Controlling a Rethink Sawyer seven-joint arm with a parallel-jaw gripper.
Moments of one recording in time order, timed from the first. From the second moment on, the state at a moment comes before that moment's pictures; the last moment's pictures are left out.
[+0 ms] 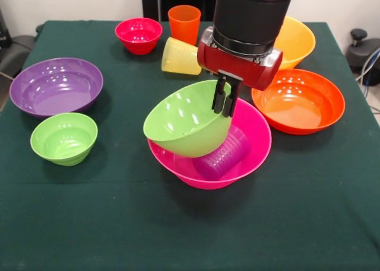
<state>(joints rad) -0.13 -0.45 -0.01 1.13 -0.14 0.82 2.20</state>
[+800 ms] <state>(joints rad) -0.10 -0.43 -0.06 1.06 -0.10 0.88 2.20</state>
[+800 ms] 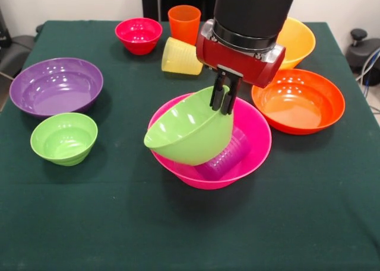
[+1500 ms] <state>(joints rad) -0.07 -0.39 -0.10 1.06 -0.05 0.88 2.20</state>
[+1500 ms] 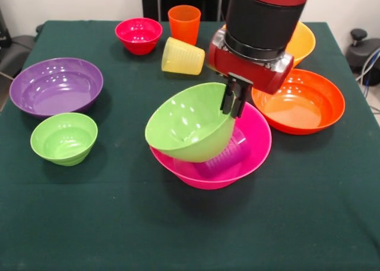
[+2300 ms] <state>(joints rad) 0.05 -0.33 -0.20 1.01 0.06 0.88 2.27</state>
